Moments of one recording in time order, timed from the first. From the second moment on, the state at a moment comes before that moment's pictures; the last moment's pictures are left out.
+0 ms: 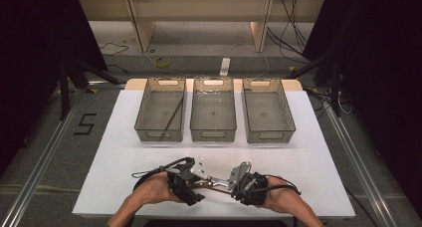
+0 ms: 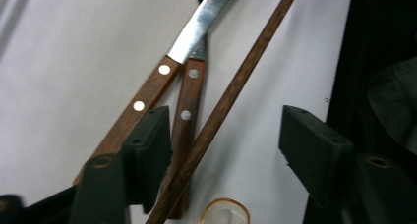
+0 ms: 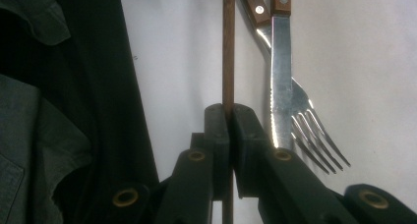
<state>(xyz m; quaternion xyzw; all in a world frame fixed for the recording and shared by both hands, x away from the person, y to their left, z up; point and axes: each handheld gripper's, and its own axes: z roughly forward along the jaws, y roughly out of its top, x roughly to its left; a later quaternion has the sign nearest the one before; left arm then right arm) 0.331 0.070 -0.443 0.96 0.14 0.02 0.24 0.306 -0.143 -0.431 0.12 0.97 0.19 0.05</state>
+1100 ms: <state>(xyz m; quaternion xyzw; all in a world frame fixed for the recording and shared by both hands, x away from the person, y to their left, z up) 0.314 0.061 -0.439 0.98 0.04 -0.02 0.19 0.301 -0.146 -0.431 0.08 0.98 0.19 0.04</state>
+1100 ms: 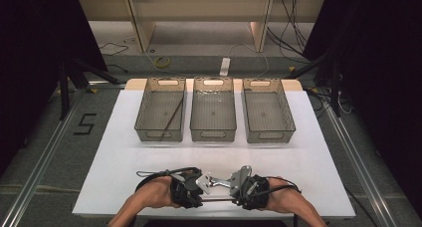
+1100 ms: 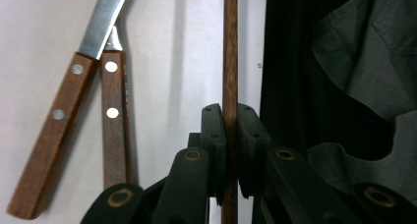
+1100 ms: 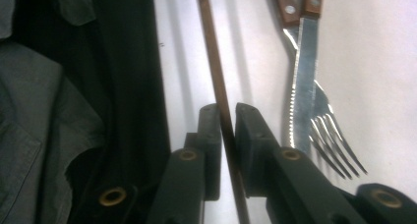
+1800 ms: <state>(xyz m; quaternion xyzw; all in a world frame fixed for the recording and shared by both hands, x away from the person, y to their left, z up) 0.338 0.088 -0.425 0.96 0.18 0.02 0.20 0.331 -0.194 -0.417 0.25 0.90 0.33 0.09</state>
